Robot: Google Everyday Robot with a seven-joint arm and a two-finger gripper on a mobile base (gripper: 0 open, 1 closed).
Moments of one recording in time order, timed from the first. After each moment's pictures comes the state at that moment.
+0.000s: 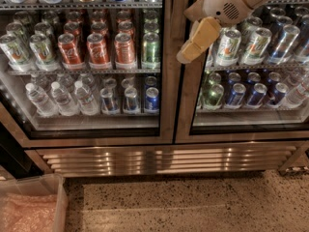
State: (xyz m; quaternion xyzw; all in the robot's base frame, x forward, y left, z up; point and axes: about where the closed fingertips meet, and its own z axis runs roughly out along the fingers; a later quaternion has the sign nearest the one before) arm 0.595 -0.081 0.993 -0.59 0.71 0.13 0.36
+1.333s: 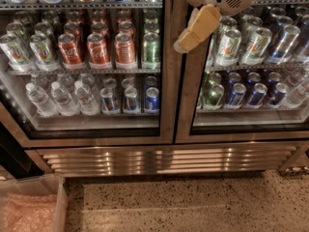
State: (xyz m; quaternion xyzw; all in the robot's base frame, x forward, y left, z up) arm 0.593 -0.075 1.025 -0.58 0.70 0.11 0.39
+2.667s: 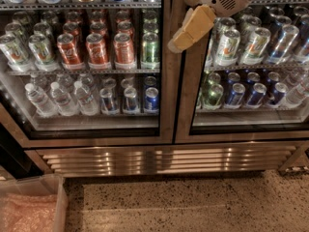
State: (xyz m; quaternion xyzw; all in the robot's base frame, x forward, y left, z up) arm 0.593 -0.062 1.026 -0.57 0.70 0.13 0.41
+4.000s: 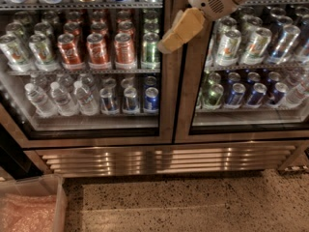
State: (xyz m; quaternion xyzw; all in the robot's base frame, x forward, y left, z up) arm 0.596 -0.042 1.019 -0.57 0.70 0.15 0.41
